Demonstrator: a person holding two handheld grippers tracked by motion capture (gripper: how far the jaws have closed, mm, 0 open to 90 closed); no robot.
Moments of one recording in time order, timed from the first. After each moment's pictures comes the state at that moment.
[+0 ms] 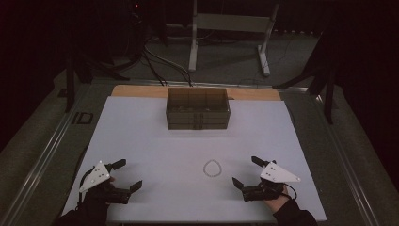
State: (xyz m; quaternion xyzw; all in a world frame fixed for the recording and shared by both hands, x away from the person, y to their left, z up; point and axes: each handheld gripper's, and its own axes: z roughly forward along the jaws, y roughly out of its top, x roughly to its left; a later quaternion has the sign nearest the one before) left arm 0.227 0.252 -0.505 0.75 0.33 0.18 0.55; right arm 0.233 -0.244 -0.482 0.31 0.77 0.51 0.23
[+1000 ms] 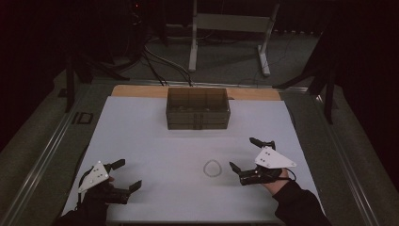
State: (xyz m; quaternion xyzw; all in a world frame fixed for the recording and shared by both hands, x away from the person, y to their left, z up) left arm 0.226 0.253 -0.503 0.74 0.33 0.18 0.55; right arm 0.261 -0.228 -0.438 0.24 0.78 0.49 0.30
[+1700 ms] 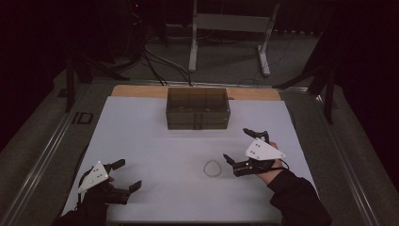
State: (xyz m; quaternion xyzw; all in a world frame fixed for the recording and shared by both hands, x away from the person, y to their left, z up) left arm 0.225 0.253 -0.503 0.74 0.33 0.18 0.55; right arm 0.282 -0.210 -0.427 0.20 0.80 0.46 0.33
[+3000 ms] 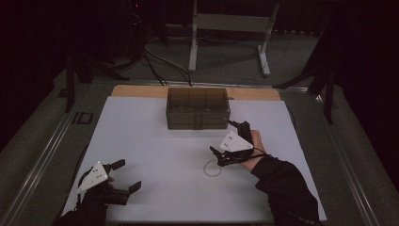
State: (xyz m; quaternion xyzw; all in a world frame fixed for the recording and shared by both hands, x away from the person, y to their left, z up) left arm 0.224 0.254 -0.501 0.74 0.32 0.18 0.56; right arm 0.318 -0.161 -0.436 0.14 0.83 0.37 0.38
